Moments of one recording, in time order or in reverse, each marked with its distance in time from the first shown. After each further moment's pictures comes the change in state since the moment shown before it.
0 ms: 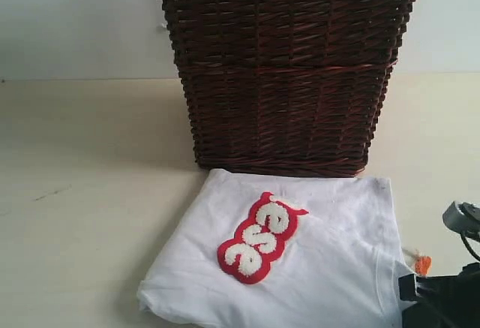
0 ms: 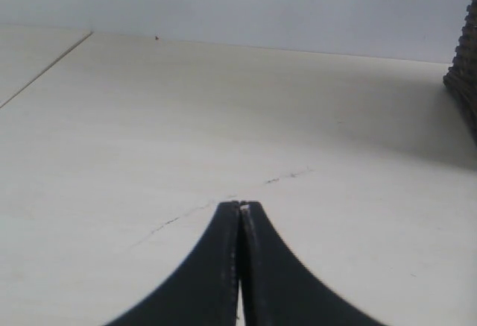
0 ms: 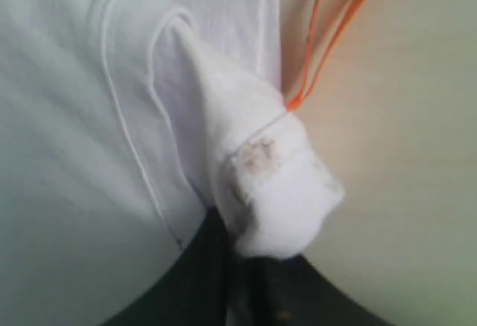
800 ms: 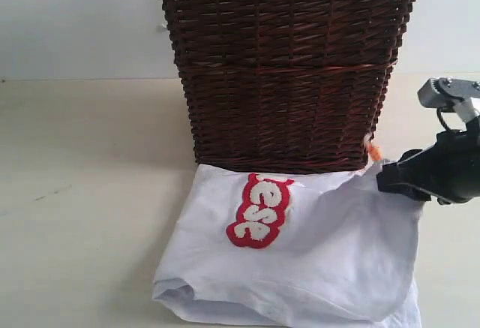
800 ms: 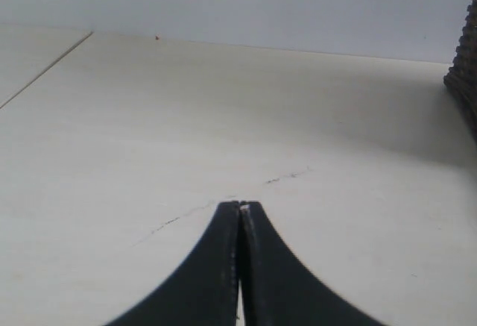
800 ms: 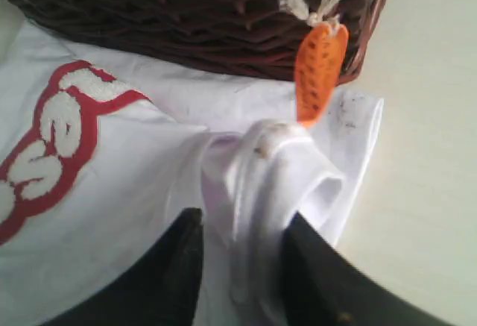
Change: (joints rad) left arm 0.000 0.000 0.000 0.000 0.000 0.000; right arm 0.000 0.022 -0.374 -0.078 0.003 -0.210
